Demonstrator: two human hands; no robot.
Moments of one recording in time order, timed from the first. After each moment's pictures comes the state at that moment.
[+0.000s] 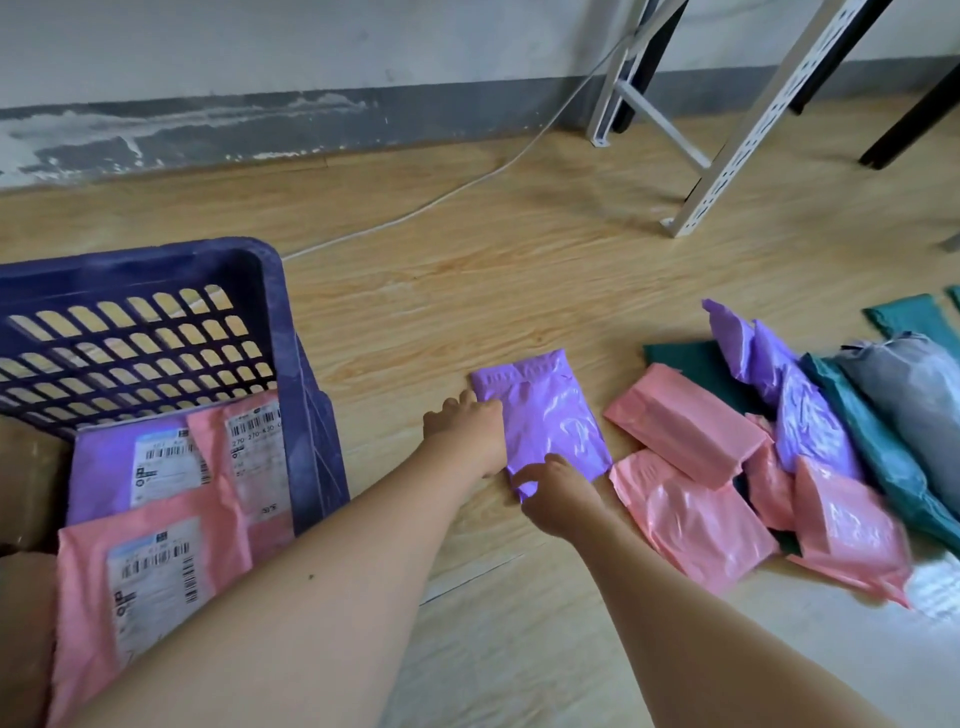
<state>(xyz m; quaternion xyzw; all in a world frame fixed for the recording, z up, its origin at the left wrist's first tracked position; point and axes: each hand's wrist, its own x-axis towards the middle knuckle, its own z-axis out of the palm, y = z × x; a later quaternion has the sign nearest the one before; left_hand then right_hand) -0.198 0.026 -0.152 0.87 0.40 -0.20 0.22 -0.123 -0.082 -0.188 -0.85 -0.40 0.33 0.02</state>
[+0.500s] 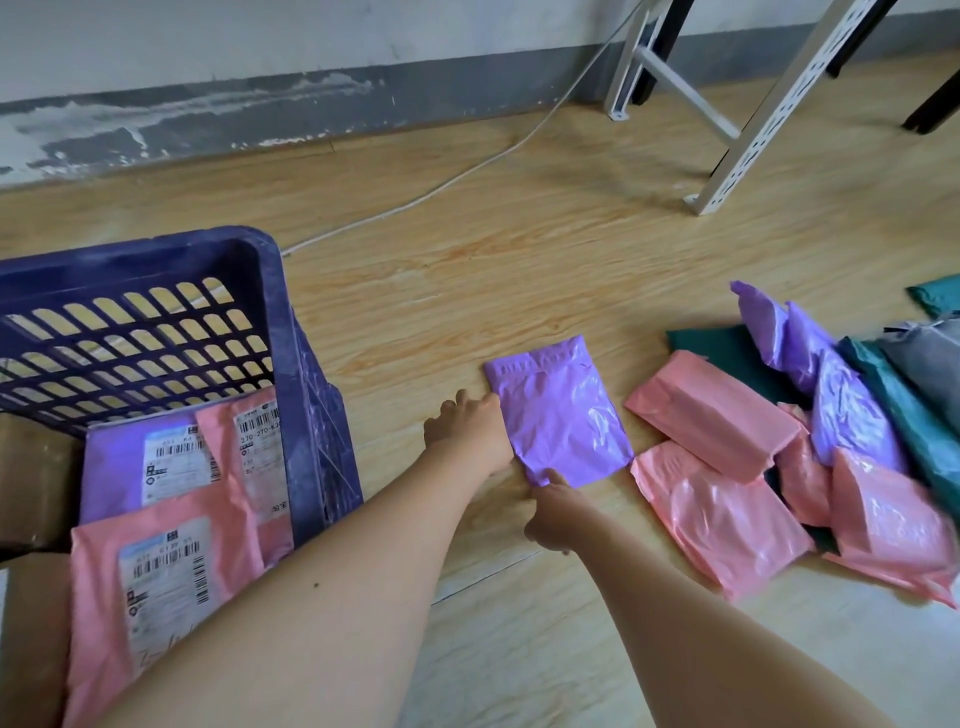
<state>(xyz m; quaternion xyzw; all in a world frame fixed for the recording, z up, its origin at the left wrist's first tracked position) -0.201 0.029 -0.164 0.82 0.46 -0.19 0.28 -0.130 -0.076 -0.217 -0.81 -0.40 0.42 -0.10</state>
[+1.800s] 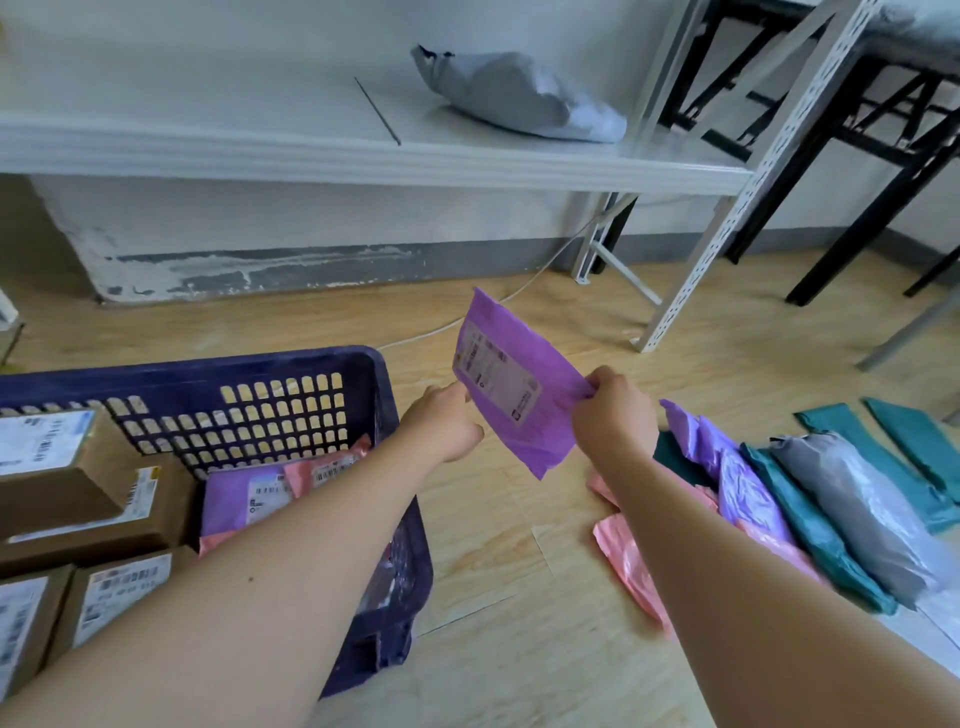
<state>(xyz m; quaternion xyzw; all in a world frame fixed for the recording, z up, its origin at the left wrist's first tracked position) -0.299 0.018 0.009 0.82 0.45 0.02 0.34 -0.168 -0.076 0.034 -0.92 -0.30 0.06 0.24</state>
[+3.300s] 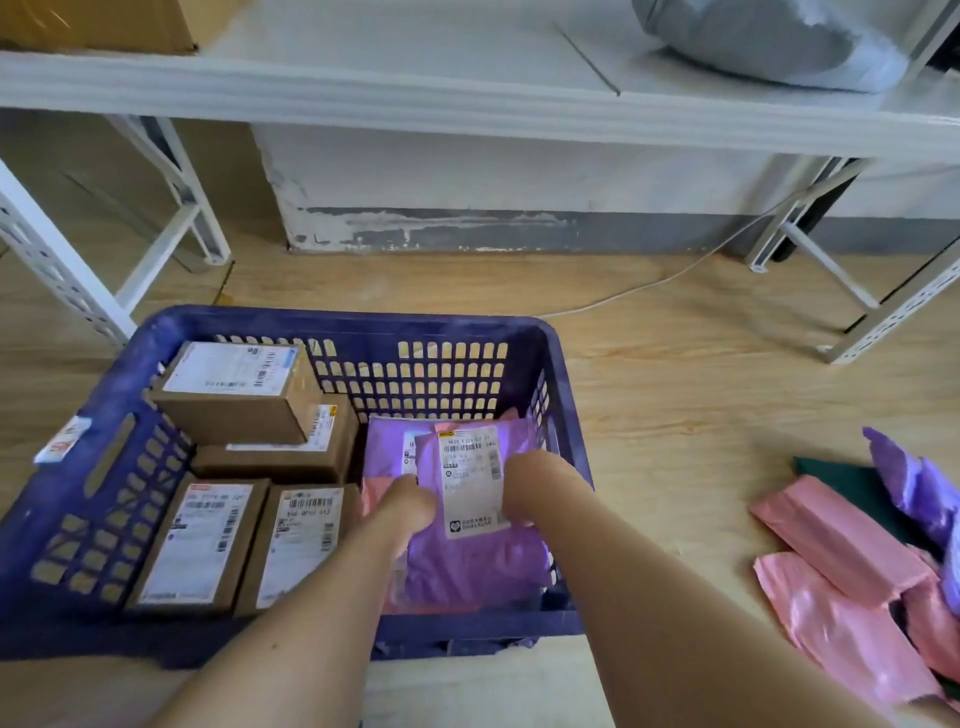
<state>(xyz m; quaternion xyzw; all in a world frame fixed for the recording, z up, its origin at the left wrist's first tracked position) -0.481 0.053 -0.123 0.52 0.71 0.04 0.48 -0.353 0.019 -0.045 -0.74 -0.58 0.25 -0.20</state>
